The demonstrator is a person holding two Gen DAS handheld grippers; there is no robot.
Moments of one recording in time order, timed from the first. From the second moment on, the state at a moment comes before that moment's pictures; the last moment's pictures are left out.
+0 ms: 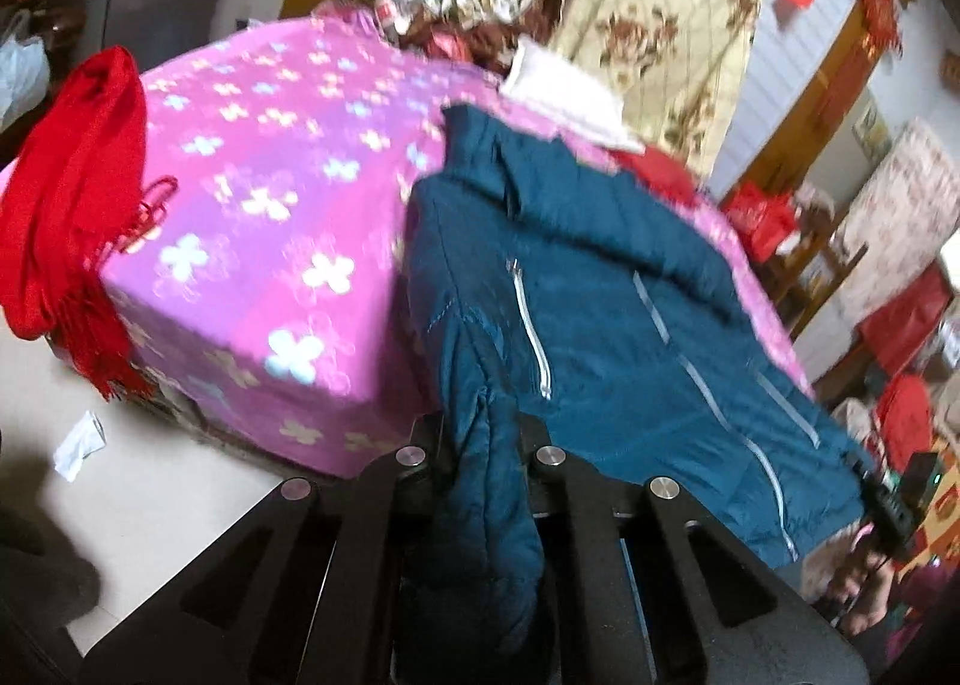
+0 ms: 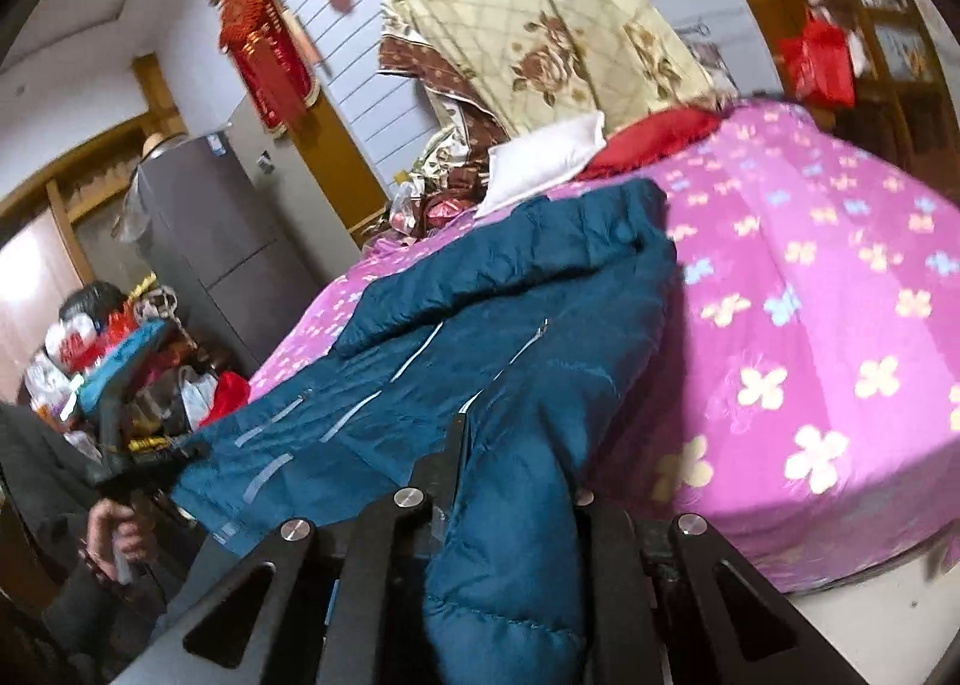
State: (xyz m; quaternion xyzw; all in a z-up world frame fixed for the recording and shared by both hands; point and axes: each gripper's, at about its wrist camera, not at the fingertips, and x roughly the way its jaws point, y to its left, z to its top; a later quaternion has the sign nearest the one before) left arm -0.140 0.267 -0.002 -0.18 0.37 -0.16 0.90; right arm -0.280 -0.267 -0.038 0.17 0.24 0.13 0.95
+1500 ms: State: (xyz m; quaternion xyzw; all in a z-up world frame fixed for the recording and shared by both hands) left arm 0.080 0.189 0.120 -0.13 0.23 -0.07 0.96; right arm -0.091 -0.296 0.099 0.12 0.12 0.02 0.99
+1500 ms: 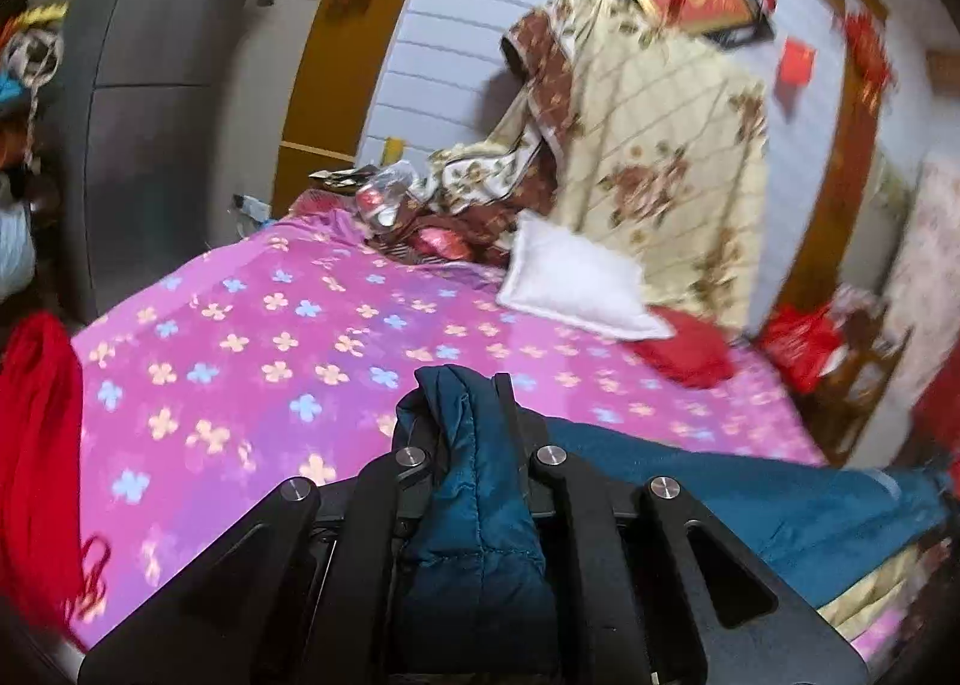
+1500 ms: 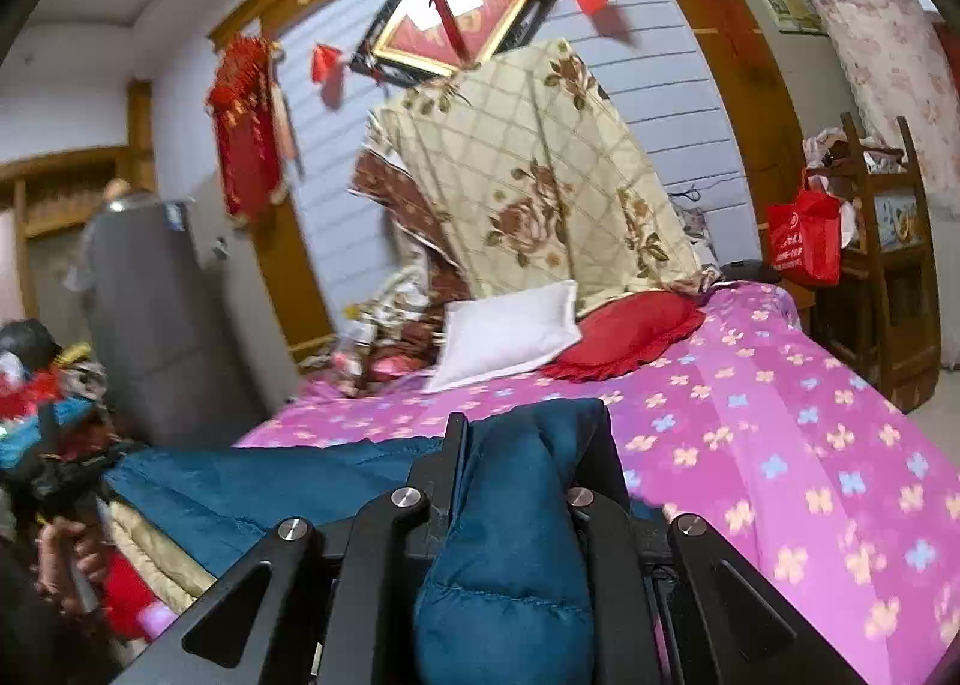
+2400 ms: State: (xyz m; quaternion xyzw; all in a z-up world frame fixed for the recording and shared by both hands) left arm 0.264 0.129 -0.038 -0.11 0.48 -0.08 0.87; right arm 0.096 -0.388 -0.080 0.32 0.34 -0.01 0.88
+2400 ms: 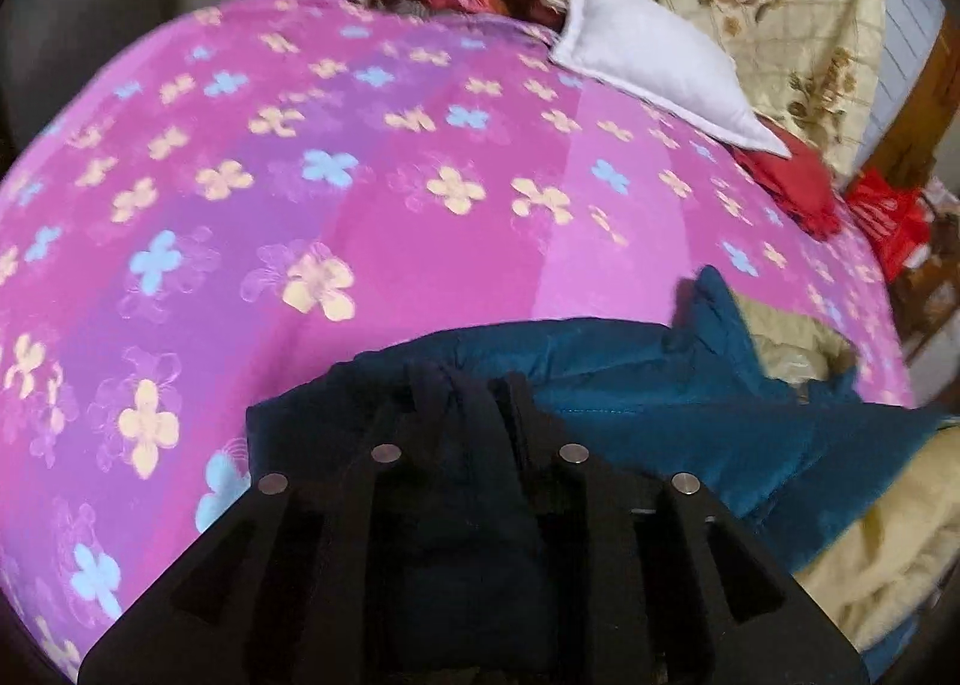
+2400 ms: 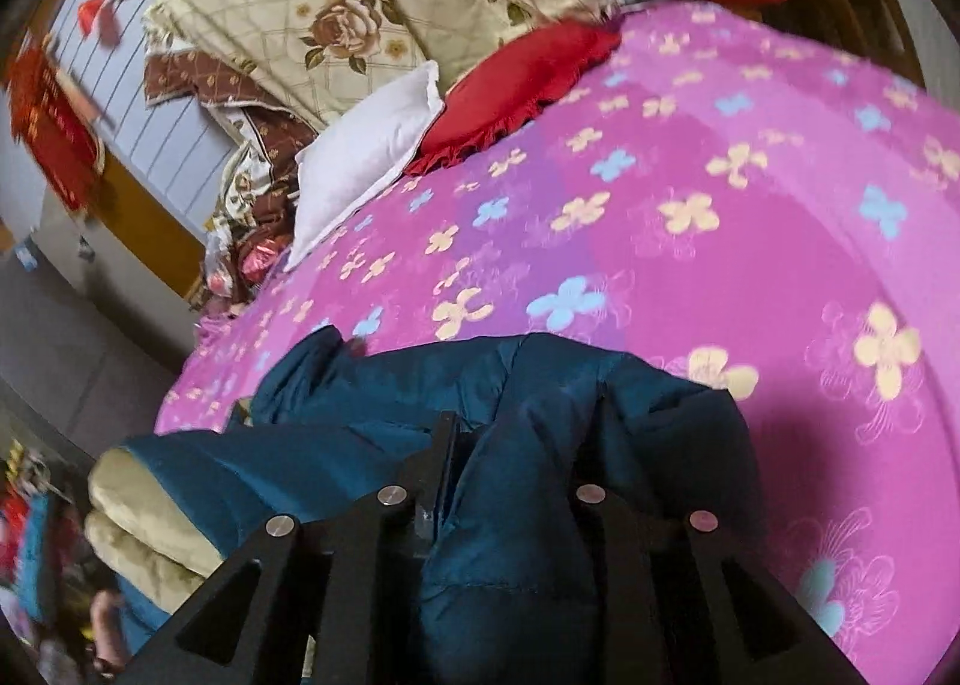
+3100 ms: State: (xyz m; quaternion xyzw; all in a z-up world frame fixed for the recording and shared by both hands) left arm 0.142 0.110 0.016 0.01 0.39 -0.10 0.92; right arm 0.015 -0.298 -0.001 0.11 0.35 0.00 0.93
